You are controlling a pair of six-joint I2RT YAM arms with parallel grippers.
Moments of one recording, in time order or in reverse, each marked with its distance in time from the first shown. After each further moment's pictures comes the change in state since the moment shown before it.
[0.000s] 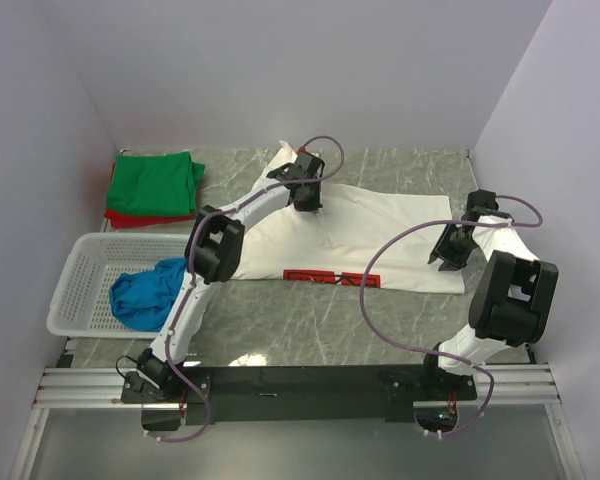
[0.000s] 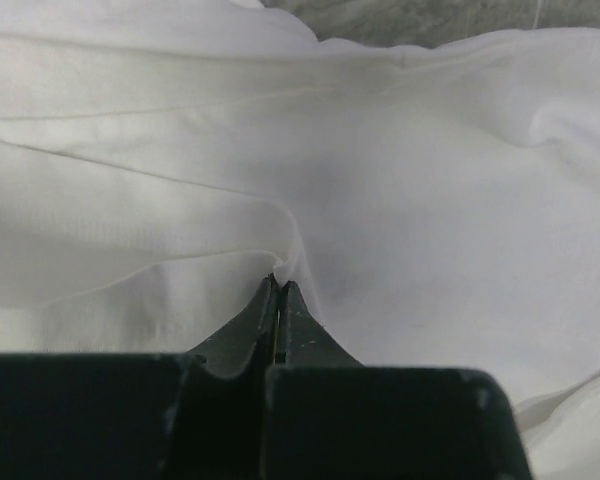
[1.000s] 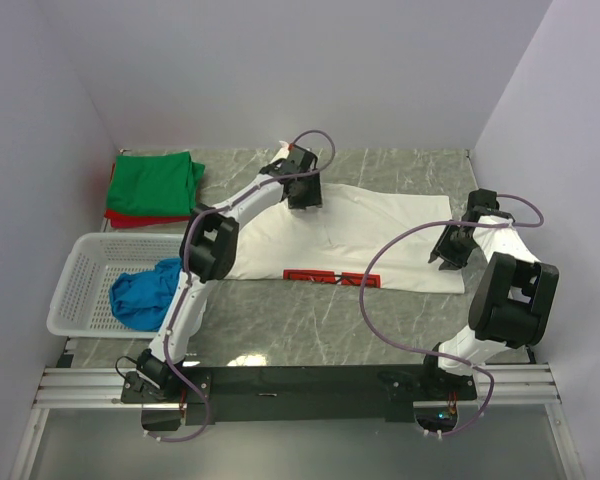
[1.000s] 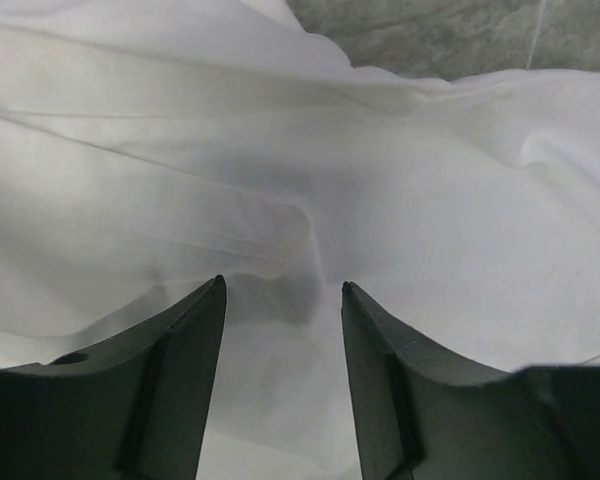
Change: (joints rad) left arm 0.035 -0.029 -0.018 -0.006 0.027 -0.066; right arm 0.000 -0.012 0.004 -0.004 0.001 0.000
